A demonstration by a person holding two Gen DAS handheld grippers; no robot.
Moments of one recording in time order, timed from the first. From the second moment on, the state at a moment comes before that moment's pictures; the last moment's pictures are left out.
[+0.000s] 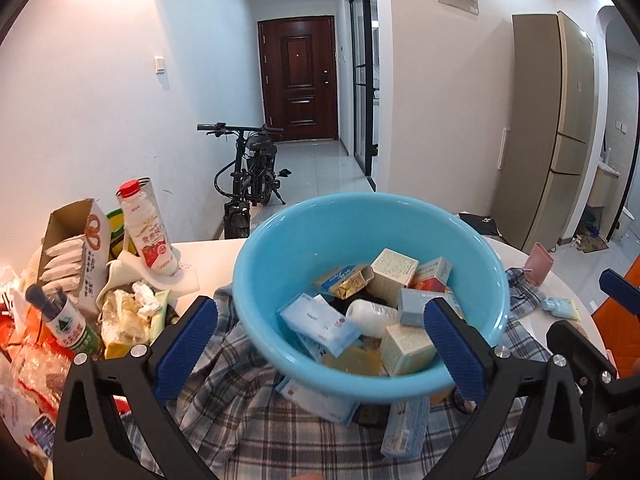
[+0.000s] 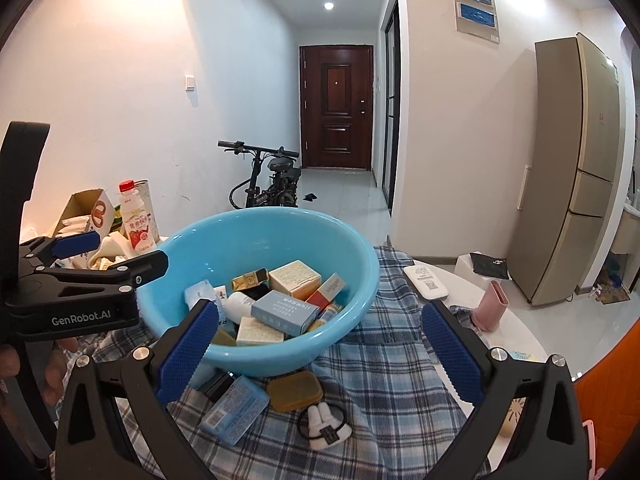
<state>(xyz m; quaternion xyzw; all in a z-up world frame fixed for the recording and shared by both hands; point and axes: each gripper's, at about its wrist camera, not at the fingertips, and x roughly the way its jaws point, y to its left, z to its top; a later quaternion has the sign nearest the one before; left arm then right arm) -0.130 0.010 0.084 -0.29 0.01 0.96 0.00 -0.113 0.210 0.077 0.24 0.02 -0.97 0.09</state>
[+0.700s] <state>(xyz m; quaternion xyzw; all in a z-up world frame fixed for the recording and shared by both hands) -0.004 -0.010 0.058 -0.28 0.00 0.96 0.00 -0.011 0.189 0.067 0.23 0.03 -0.97 0.10</state>
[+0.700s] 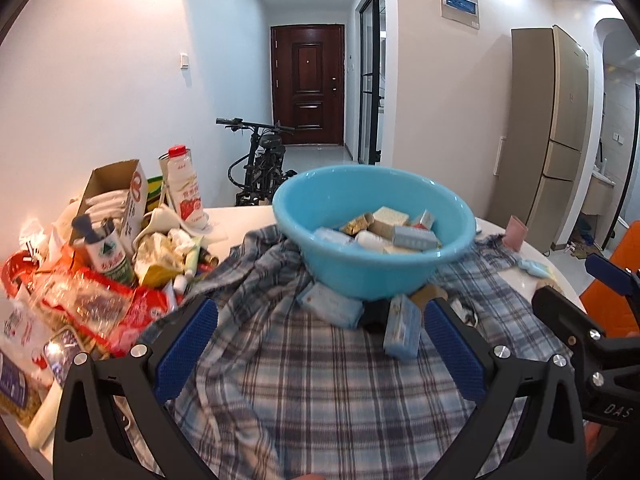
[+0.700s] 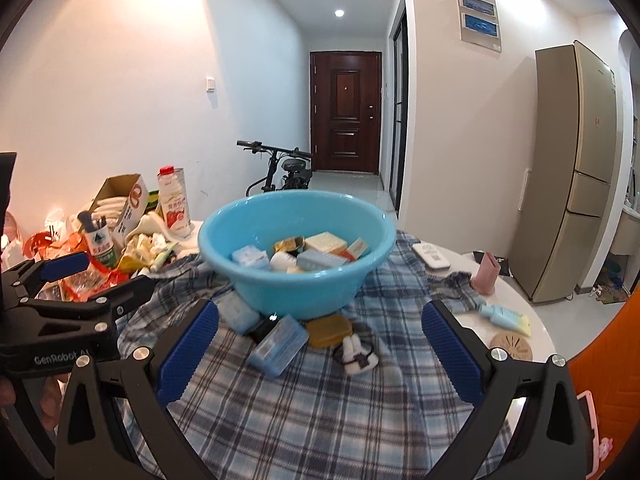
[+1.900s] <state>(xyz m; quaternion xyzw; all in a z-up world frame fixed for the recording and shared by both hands) 0.019 -0.024 0.013 -0.32 -0.02 0.95 -0.01 0.002 0.180 0.015 0.28 0.03 -0.95 0.09</state>
